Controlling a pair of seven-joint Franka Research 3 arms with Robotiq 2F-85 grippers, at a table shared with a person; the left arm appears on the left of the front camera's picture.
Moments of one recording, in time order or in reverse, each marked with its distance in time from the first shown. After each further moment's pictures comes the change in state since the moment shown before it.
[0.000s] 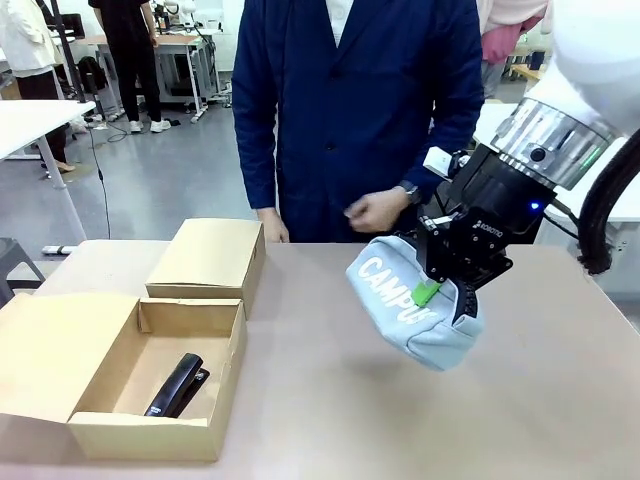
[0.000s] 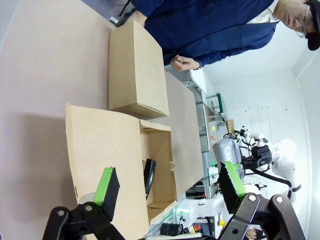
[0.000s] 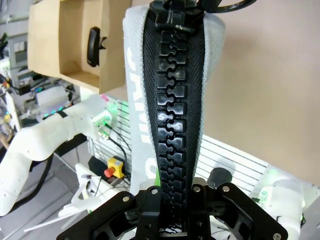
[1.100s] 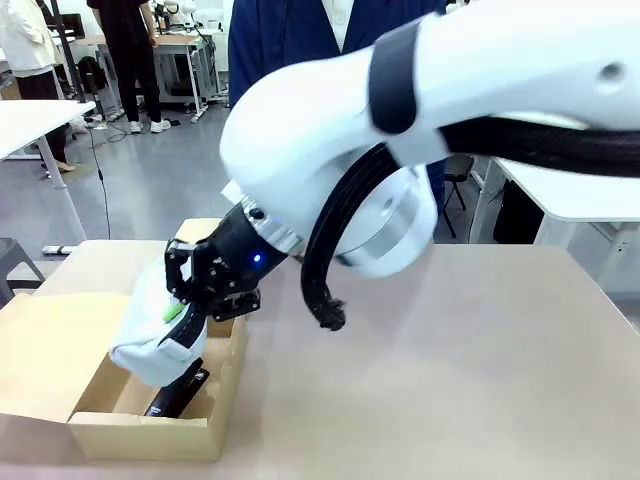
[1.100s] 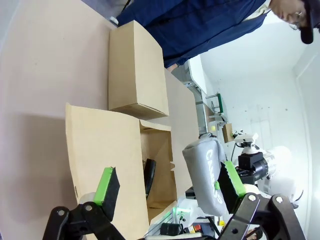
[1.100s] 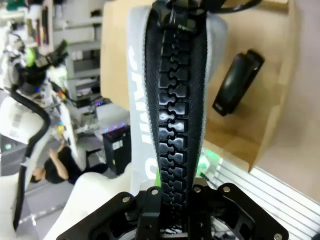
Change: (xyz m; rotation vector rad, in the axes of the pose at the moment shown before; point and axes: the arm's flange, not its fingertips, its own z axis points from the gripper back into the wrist) left arm 0.000 0.000 0.000 0.000 0.000 0.000; right arm 0.045 0.194 -0.175 0.296 -0.079 -0.056
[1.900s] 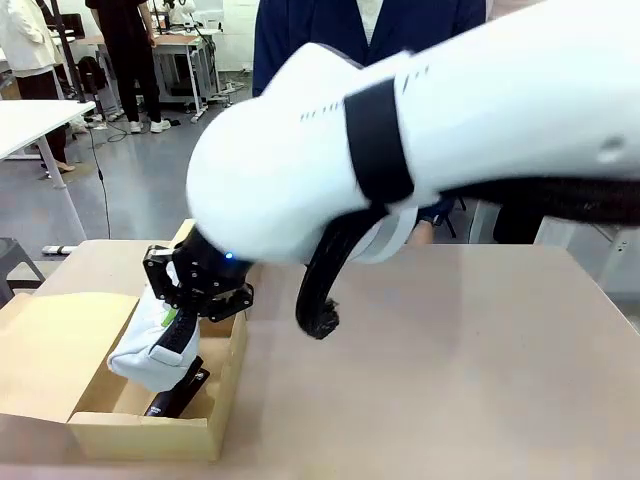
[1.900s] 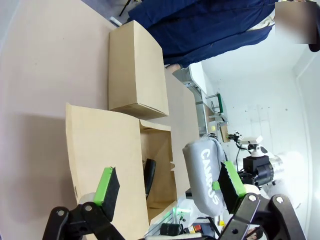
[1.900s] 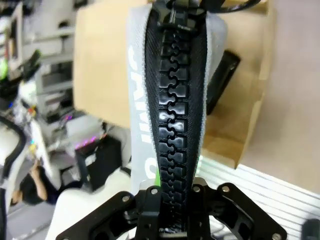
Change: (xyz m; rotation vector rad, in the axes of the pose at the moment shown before) left arm 0.000 0.000 0.000 0.000 0.000 0.000; right arm -0.009 0.034 -0.011 -0.220 -0.081 -0.028
